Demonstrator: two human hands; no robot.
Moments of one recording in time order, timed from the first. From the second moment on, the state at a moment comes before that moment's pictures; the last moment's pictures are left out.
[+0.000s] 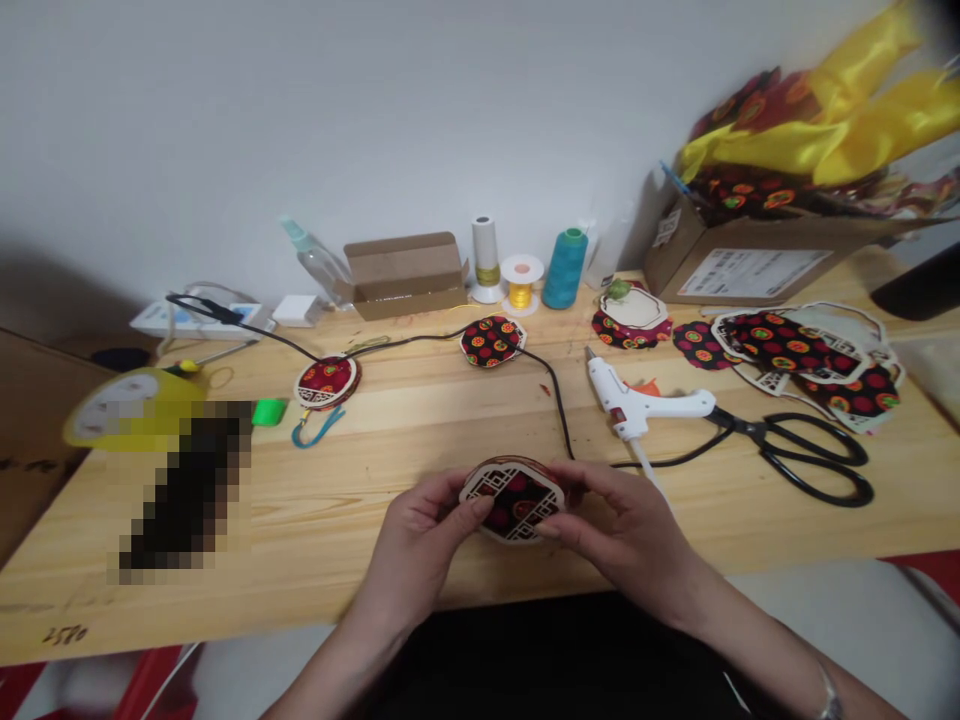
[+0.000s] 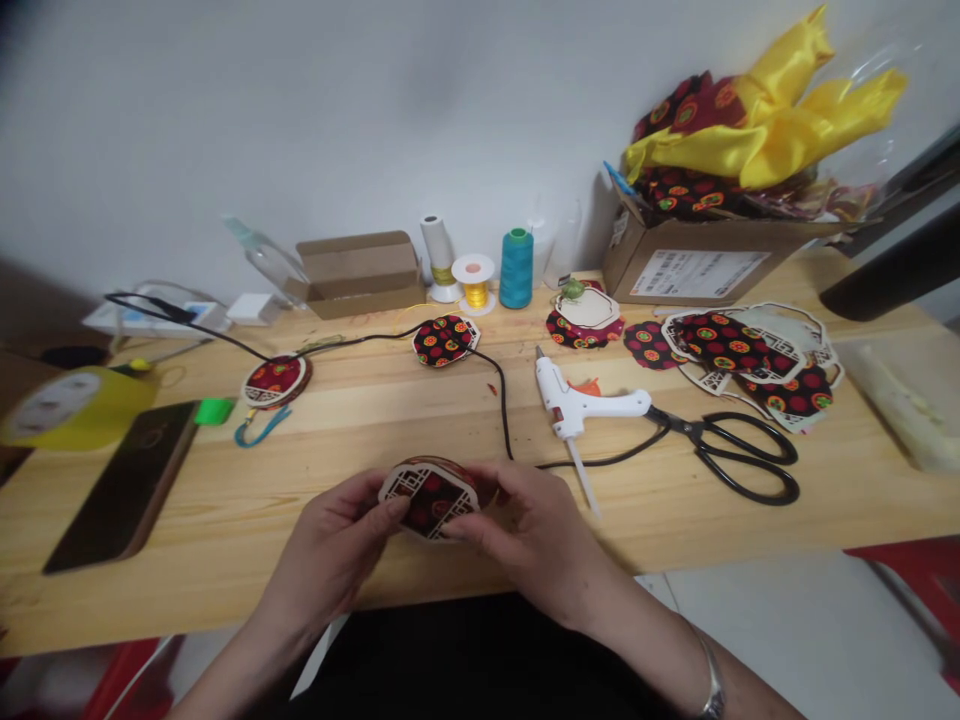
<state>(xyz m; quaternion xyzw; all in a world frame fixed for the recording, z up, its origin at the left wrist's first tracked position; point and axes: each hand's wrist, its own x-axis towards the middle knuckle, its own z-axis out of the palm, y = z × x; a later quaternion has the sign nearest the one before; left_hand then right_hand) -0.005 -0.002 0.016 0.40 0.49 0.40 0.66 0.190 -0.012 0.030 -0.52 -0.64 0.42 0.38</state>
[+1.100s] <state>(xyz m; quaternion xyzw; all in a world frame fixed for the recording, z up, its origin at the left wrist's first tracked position) -0.001 -0.001 0.019 0.35 0.48 0.39 0.71 0.177 -0.010 0.026 -0.54 -0.51 0.53 0.41</state>
